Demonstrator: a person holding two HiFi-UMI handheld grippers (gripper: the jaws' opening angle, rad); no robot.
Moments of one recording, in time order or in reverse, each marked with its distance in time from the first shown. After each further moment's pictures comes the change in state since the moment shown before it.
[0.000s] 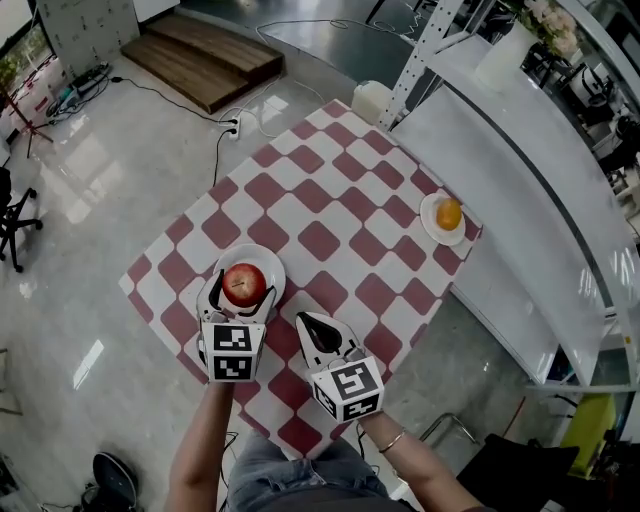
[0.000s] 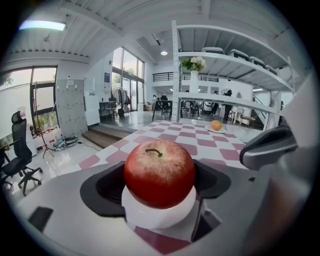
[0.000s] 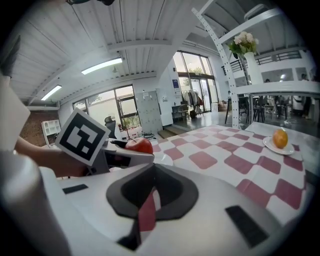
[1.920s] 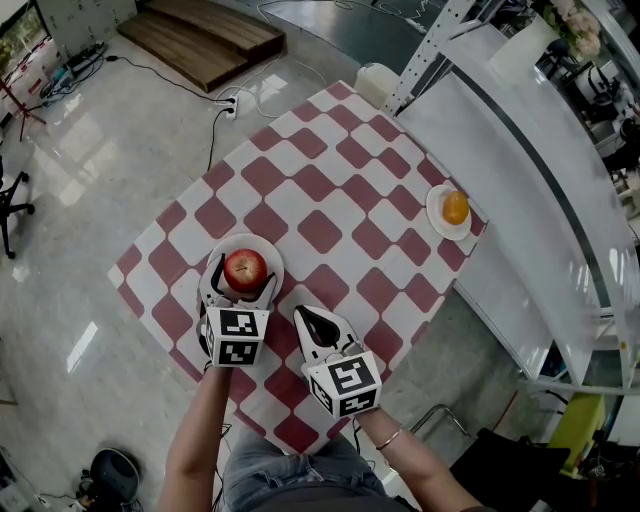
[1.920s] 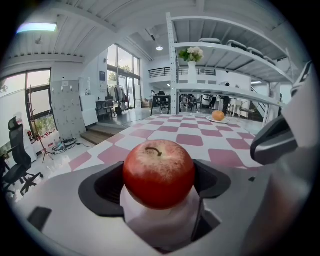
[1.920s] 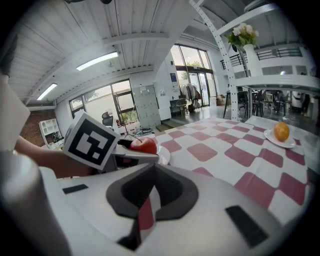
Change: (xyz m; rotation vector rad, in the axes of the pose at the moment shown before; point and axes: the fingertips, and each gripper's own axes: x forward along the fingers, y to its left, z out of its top) left arm 0.042 0.002 -0.022 0.057 0.043 -0.005; right arm 0.019 -0.011 -0.019 0.027 0.071 -0.014
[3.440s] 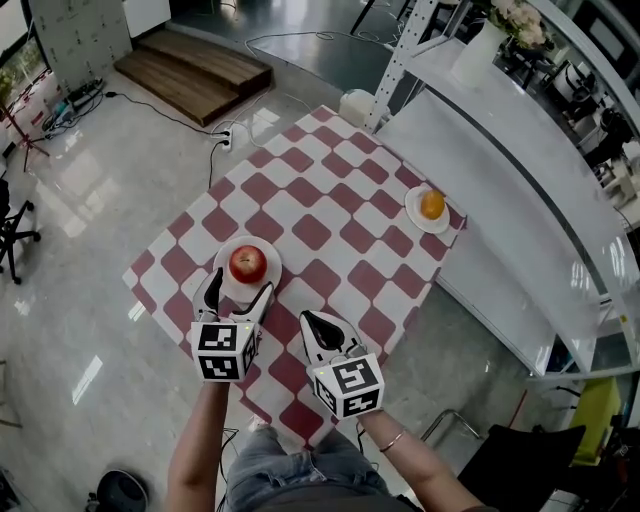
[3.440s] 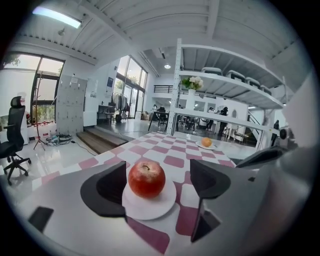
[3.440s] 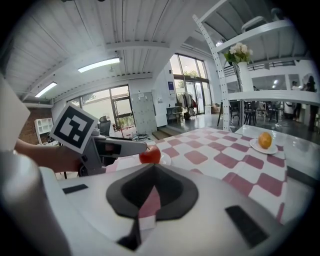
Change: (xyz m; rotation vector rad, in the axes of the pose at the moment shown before) left arm -0.092 -0.012 0.037 -0.159 -0.178 -0.077; right arm -0.060 0.025 0.009 -0.020 -0.079 -0.068
